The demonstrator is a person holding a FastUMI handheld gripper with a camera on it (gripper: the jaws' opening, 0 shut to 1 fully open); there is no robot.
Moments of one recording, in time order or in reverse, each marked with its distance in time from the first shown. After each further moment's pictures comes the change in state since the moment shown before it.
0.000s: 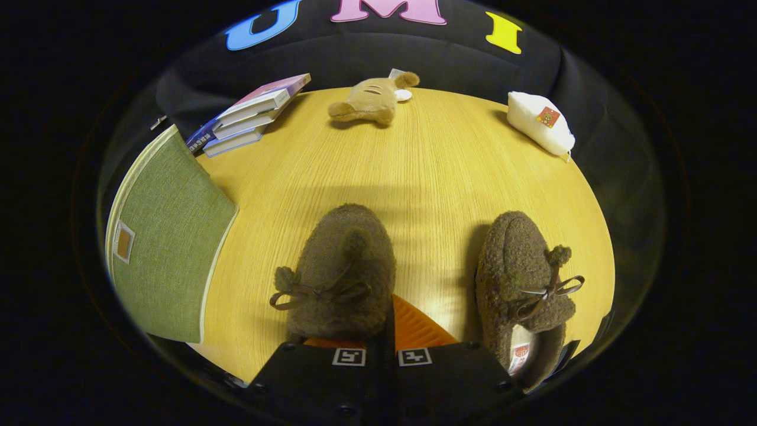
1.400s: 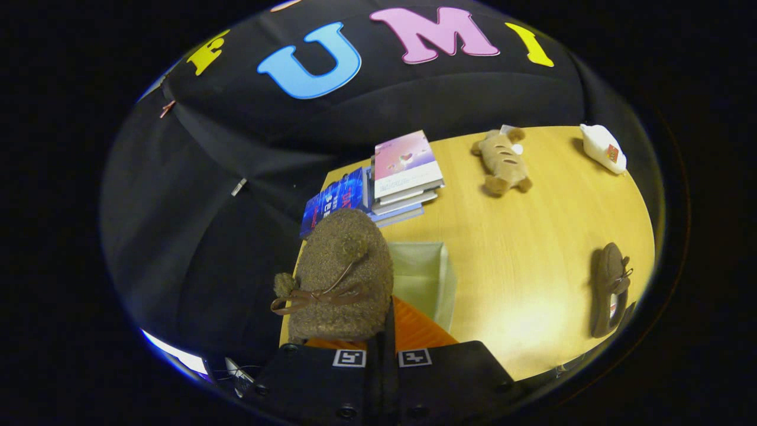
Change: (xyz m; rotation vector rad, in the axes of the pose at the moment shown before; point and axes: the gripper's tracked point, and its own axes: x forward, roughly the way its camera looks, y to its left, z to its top) arm -0.137 0.288 0.128 0.184 -0.088 0.362
